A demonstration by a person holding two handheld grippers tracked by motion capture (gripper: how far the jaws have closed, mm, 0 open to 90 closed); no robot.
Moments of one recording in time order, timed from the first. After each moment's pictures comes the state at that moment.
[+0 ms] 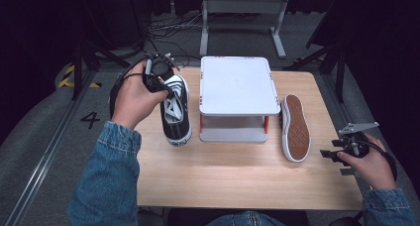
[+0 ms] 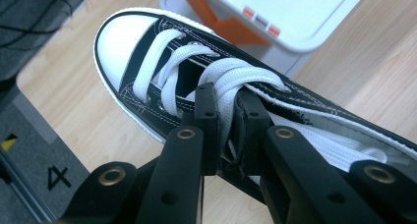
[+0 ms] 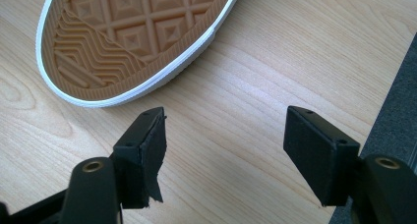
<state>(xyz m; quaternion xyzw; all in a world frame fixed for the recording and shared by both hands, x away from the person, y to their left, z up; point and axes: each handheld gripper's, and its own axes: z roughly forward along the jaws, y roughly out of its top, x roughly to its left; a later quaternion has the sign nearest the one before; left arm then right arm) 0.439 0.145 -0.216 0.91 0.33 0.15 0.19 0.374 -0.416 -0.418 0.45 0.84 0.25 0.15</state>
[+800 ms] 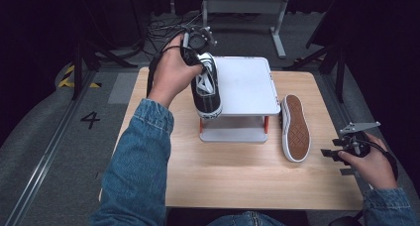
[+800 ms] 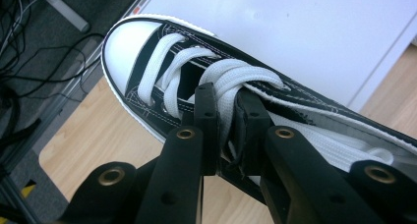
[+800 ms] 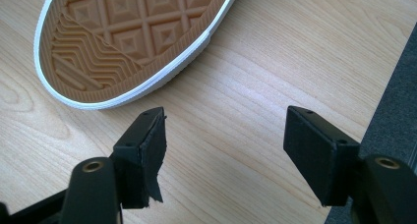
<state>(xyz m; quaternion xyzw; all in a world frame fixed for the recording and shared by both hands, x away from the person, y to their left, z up) 0.494 0.068 -0.195 0.92 0.28 0.18 0.21 0.374 -0.419 -0.417 0.45 0.84 0.26 0.15</state>
